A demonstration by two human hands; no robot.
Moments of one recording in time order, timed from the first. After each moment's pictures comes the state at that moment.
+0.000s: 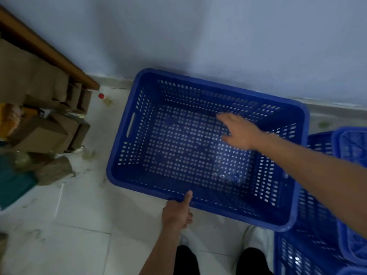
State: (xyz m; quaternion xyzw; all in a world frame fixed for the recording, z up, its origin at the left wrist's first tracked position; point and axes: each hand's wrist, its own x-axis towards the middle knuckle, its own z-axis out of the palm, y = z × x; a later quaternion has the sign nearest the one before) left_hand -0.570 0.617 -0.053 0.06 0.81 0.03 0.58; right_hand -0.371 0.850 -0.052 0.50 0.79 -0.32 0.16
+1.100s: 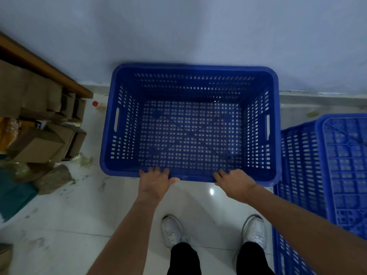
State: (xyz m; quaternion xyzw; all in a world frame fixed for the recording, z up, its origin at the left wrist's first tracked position) left_hand -0.622 0.684 -0.059 0.65 0.60 -0.39 0.23; right_hand -0.353 0.693 -0.058 0.34 0.88 -0.17 0.29
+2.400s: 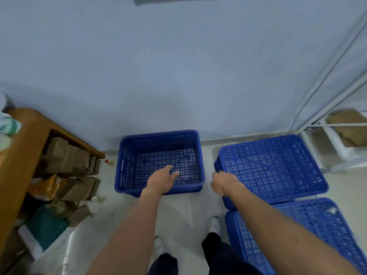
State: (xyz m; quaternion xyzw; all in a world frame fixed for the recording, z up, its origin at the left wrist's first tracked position) left_hand -0.437 0.614 0.392 0.65 0.67 -0.10 0.35; right_hand -0.204 0.584 0.389 0.66 0.65 -0.30 0.23
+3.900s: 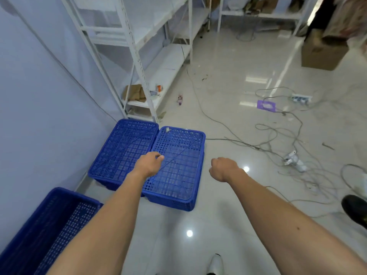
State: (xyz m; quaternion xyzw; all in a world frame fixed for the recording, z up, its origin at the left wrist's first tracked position) left_hand -0.173 0.239 0.468 0.93 0.19 -0.18 0.24; right_hand -0.129 -0.025 0.481 0.95 0.18 -0.26 0.00
